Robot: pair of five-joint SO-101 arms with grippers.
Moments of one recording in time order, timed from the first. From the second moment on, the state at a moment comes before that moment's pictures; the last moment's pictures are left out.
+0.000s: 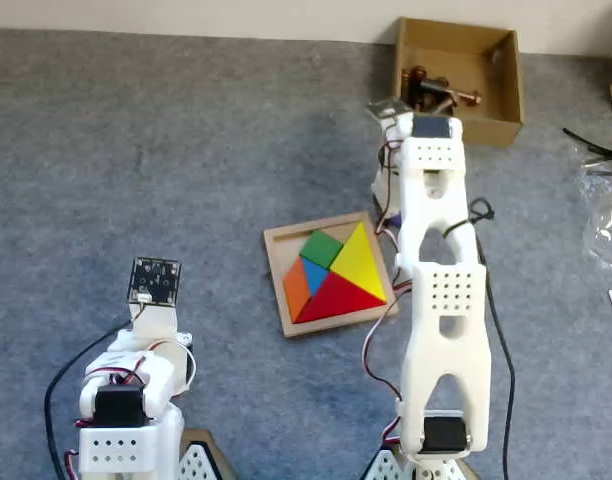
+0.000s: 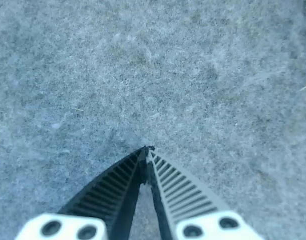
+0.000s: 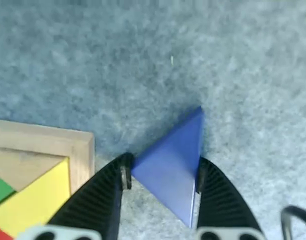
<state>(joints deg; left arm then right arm) -7.8 -103.6 96.0 75.4 -0.2 -5.8 60.2 -62.7 95.9 23.7</state>
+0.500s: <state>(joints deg) -7.8 -103.6 96.0 75.4 -0.2 -10.3 51.3 -70.3 100.1 30.2</state>
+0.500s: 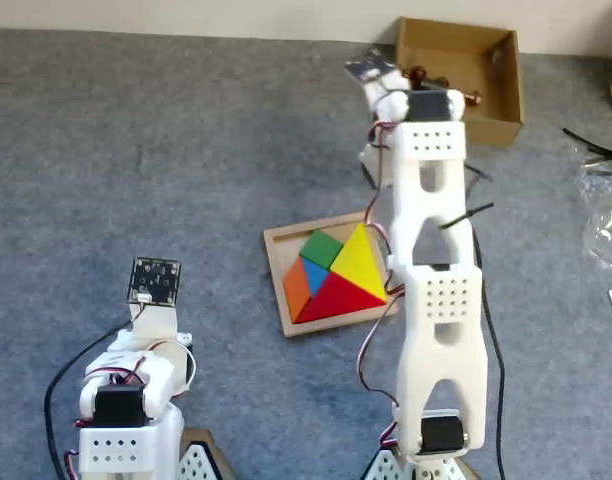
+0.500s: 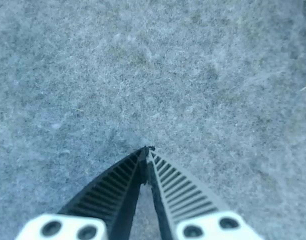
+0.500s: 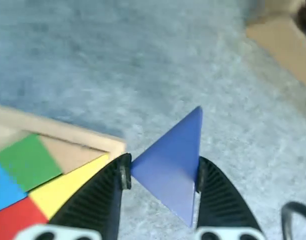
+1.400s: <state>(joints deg) -7.8 -103.6 96.0 75.4 -0.2 -22.7 31.0 -39.5 100.1 71.9</state>
